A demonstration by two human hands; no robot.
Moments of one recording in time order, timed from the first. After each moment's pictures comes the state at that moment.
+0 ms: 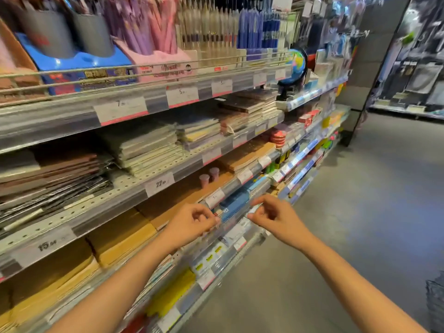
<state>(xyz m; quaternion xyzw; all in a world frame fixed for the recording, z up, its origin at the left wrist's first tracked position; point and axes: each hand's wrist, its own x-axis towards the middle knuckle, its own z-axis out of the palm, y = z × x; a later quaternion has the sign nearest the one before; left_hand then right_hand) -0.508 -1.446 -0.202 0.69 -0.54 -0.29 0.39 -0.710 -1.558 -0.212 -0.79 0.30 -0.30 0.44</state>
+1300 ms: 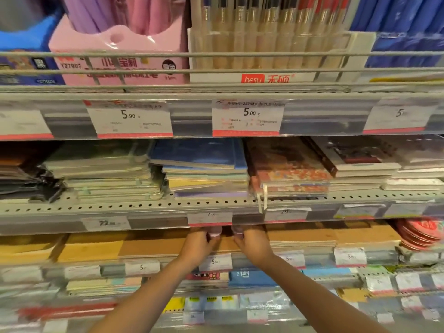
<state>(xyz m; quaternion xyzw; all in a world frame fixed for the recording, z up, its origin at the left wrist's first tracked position) -0.432 -1.711 -0.322 0.90 -0.17 -0.09 0.38 -0.480 -1.866 -0.315 -0.95 0.10 0.01 0.29</state>
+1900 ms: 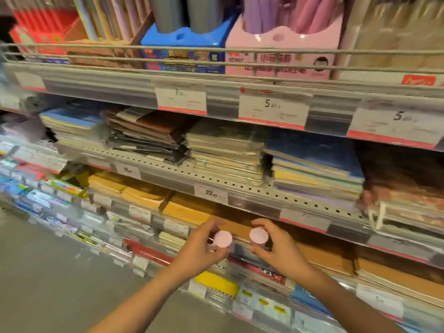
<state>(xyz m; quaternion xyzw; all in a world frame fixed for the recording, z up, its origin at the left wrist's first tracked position) -0.499 -1.549 -0.285 0.88 -0.09 0.02 0.46 -0.485 -1.761 -0.274 -0.91 -0.14 0.04 0.40</state>
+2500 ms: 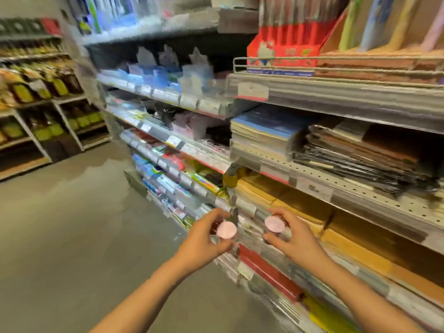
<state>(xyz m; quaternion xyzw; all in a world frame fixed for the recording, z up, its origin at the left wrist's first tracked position) -0.578 -1.187 -0.235 0.88 0.05 0.16 0.45 -0.477 -1.392 -0.235 -0.82 -0.33 0.04 0.47</state>
